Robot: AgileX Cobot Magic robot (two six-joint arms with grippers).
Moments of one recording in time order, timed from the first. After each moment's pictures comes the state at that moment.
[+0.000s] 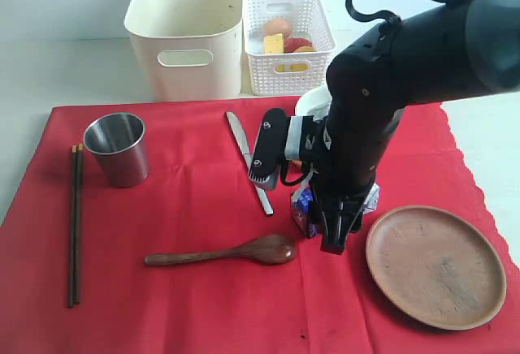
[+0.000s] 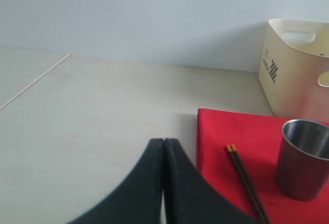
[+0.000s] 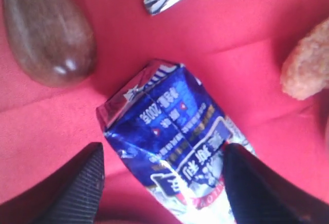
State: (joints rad) left arm 0.11 0.01 0.00 0.08 0.25 -0.10; right arm 0.82 1.83 -1.03 -0.12 0.73 -0.55
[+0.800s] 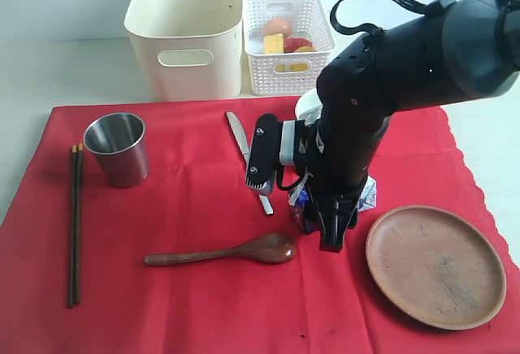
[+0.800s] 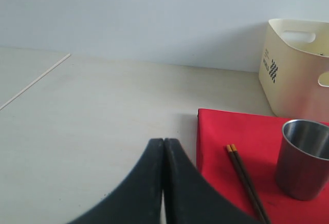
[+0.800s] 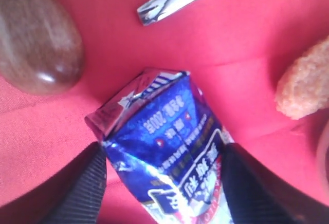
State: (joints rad) left arm 0.11 0.01 0.00 0.08 0.25 -0.10; right arm 0.83 1.88 -1.04 -0.17 0.70 -0.56
